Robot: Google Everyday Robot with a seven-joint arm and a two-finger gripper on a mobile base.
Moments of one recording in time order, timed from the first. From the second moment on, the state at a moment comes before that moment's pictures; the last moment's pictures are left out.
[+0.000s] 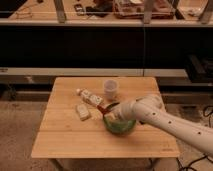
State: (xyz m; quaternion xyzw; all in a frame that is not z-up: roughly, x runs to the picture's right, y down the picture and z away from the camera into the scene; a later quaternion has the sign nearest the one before) arm 0.046 0.125 0.768 0.19 -0.22 -0.86 0.42
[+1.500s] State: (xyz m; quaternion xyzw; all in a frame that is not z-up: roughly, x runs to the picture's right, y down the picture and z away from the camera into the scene) arm 0.170 -0.042 0.822 0.19 -0.16 -0.84 0.49
